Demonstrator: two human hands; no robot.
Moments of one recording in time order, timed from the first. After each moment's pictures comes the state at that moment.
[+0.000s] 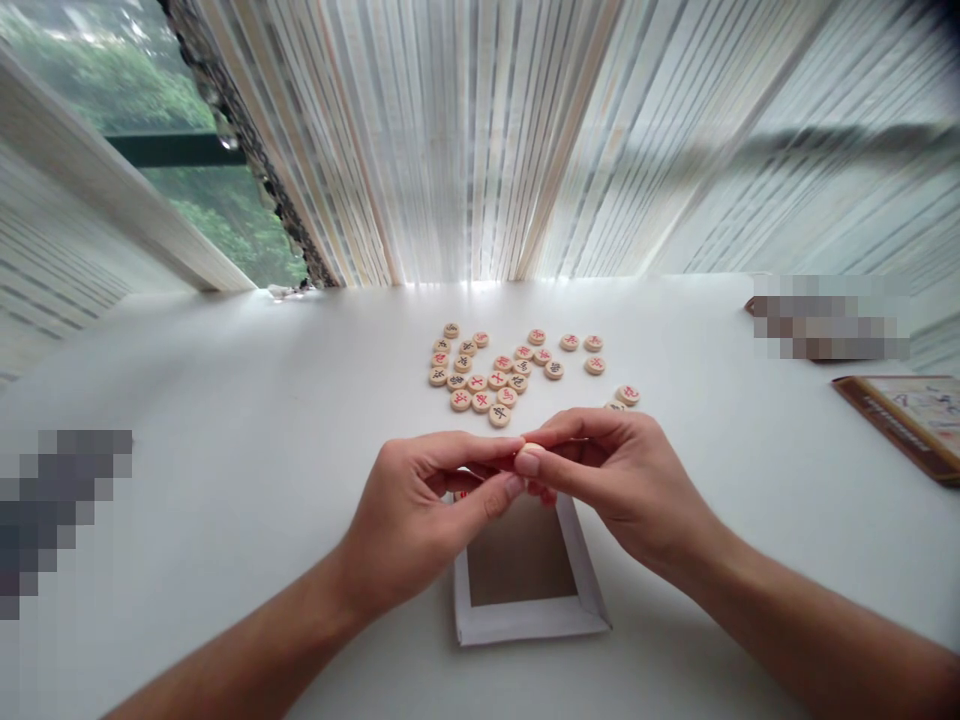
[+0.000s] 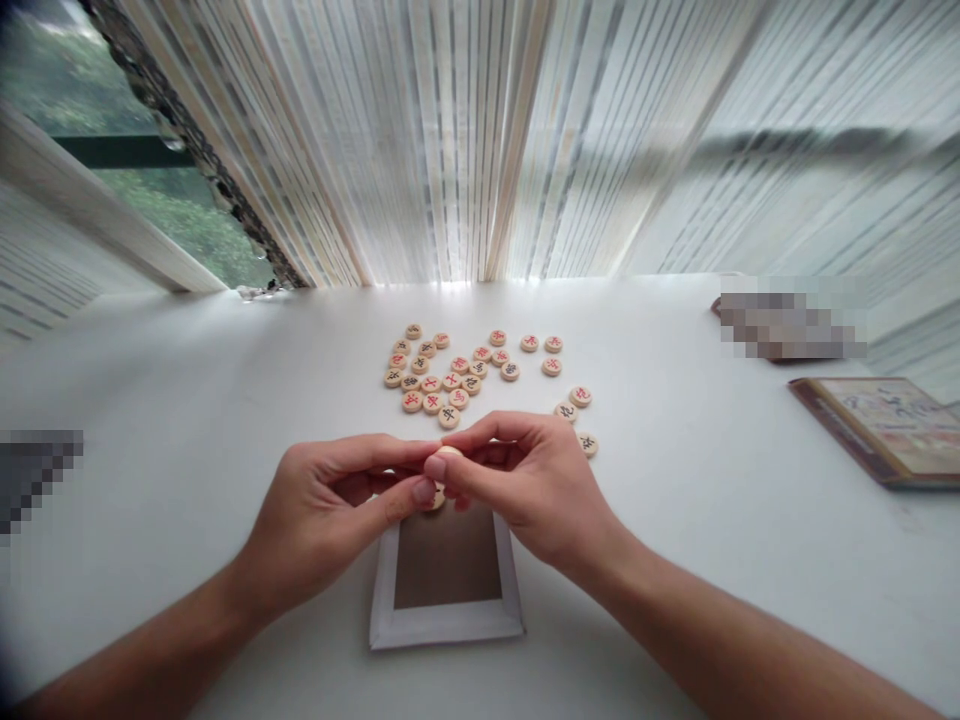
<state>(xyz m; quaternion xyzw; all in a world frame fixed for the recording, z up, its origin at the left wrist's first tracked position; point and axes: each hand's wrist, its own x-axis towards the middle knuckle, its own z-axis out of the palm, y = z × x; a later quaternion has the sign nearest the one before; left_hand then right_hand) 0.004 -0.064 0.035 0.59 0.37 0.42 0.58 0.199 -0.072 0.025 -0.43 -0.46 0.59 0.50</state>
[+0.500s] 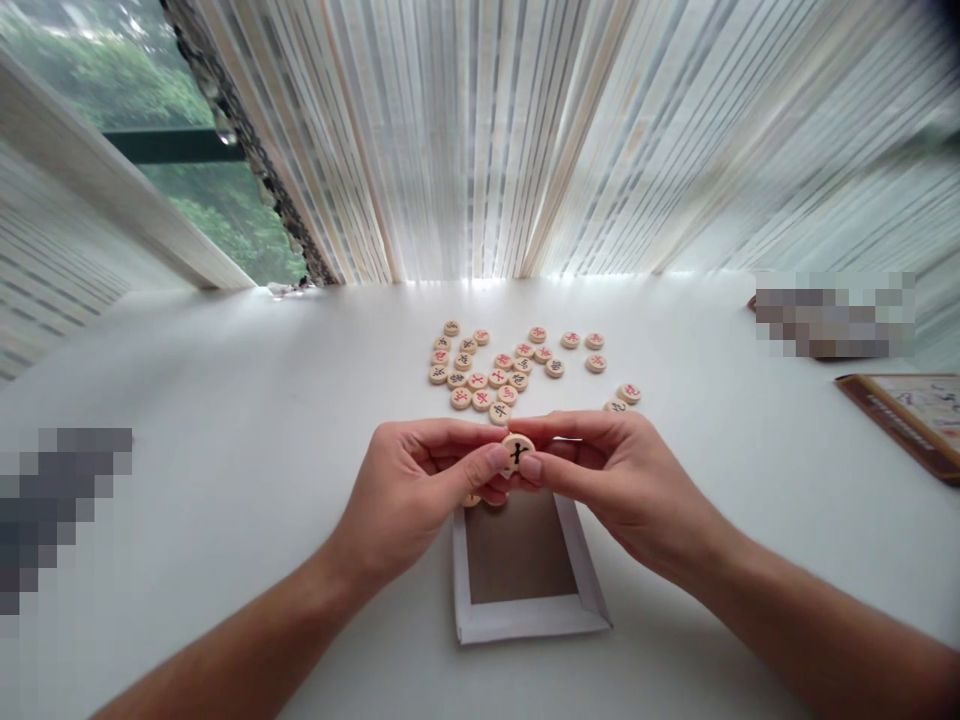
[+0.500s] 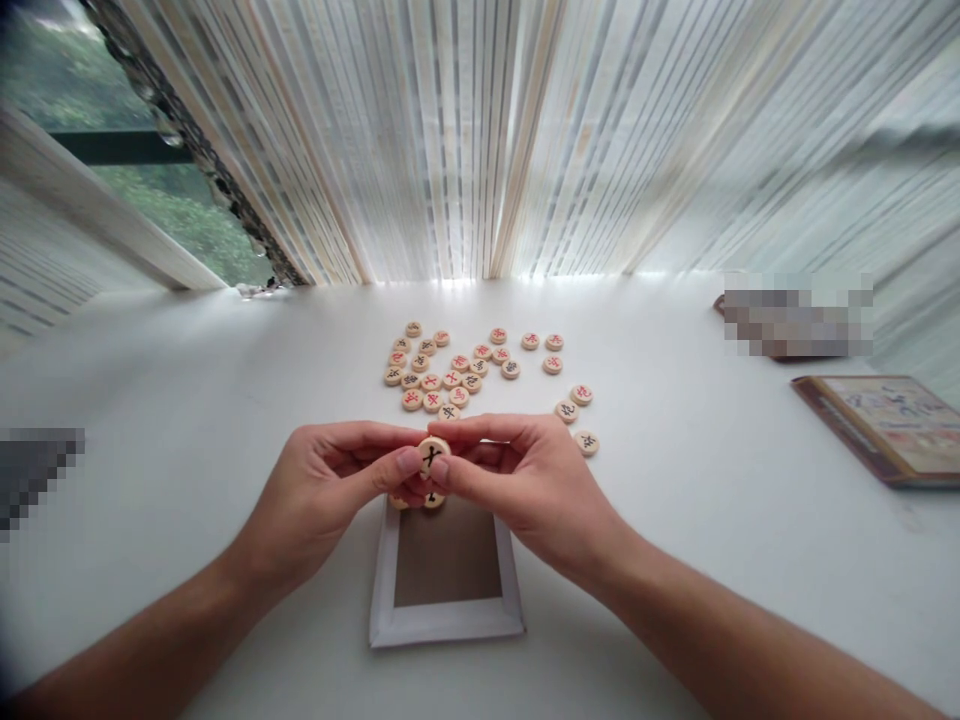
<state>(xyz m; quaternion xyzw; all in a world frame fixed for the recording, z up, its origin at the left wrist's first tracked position) 0.002 -0.055 0.033 0.48 0.39 0.42 0.67 0.200 -0.073 0.023 -0.39 -0.42 0.67 0.48</state>
